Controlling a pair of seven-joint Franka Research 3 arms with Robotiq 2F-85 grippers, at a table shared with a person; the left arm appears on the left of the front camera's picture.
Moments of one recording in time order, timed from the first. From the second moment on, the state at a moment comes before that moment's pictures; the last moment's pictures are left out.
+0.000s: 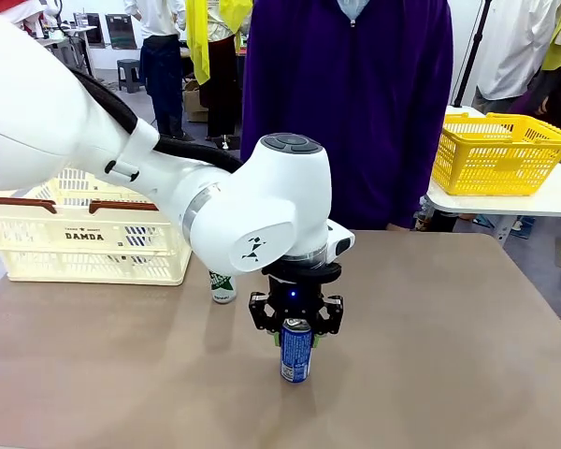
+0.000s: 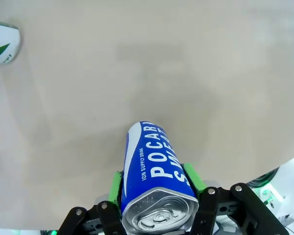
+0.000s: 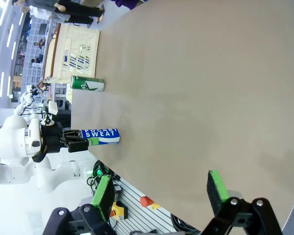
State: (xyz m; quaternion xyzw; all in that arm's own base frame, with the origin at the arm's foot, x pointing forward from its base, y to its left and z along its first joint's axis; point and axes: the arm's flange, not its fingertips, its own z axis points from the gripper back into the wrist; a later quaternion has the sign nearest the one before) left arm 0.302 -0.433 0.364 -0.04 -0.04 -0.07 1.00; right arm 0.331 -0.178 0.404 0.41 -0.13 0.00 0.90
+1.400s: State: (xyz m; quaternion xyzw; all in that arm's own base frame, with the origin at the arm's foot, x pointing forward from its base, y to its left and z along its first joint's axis) left arm 0.200 -0.372 0.575 -0.05 -0.12 -0.11 0.99; right arm 0.331 -0.178 0.404 0.41 -0.13 0.00 0.90
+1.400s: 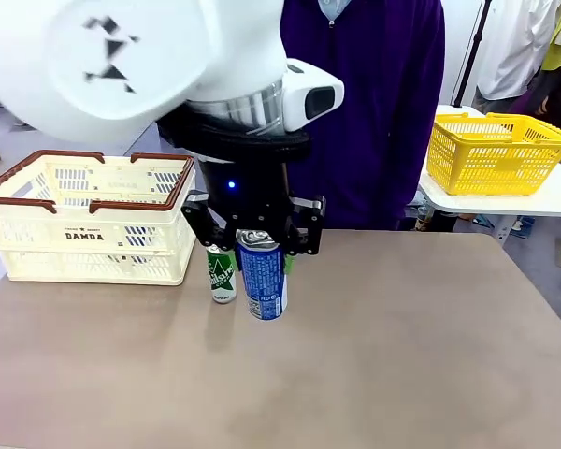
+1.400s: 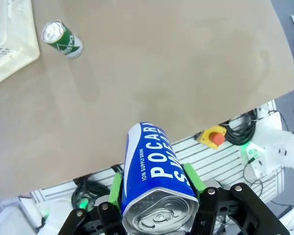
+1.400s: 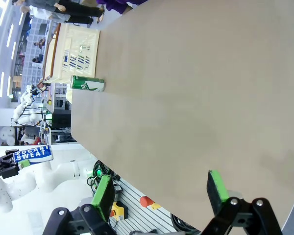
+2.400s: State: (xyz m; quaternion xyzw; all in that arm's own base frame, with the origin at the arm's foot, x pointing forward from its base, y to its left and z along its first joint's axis) left arm 0.465 -0.143 0.639 -0.06 -0.18 0.10 0.98; right arm 0.330 -0.178 0.404 0.41 -0.13 0.00 0.90
